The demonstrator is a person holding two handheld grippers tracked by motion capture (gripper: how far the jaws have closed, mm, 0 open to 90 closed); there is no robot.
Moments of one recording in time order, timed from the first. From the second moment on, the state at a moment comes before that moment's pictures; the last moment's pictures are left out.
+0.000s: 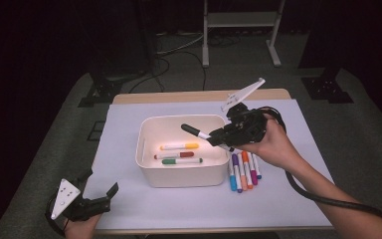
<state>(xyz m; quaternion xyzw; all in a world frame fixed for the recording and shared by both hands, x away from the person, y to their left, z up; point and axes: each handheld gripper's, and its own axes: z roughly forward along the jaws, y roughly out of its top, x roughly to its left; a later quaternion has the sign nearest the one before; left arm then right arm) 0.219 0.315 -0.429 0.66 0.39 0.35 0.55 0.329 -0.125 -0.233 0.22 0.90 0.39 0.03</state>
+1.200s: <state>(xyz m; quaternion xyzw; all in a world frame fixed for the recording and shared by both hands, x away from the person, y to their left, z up) 0.219 0.317 -0.429 0.65 0.39 0.35 0.55 0.358 -0.037 -0.281 0.16 0.92 0.35 -0.04</state>
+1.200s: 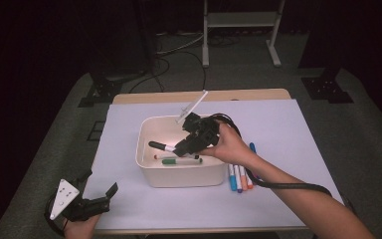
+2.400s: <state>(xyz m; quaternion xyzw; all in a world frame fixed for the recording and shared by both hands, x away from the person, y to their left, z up) 0.218 0.319 -0.428 0.65 0.39 0.35 0.55 0.375 0.007 -0.338 0.14 0.96 0.25 -0.04</state>
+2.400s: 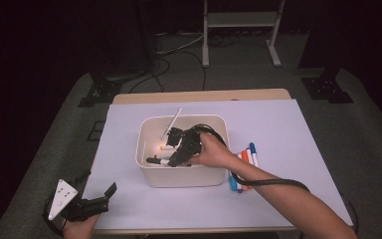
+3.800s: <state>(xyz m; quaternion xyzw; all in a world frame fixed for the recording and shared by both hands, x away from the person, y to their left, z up) 0.218 0.316 -0.429 0.65 0.39 0.35 0.55 0.352 -0.131 -0.271 0.22 0.90 0.36 0.03</state>
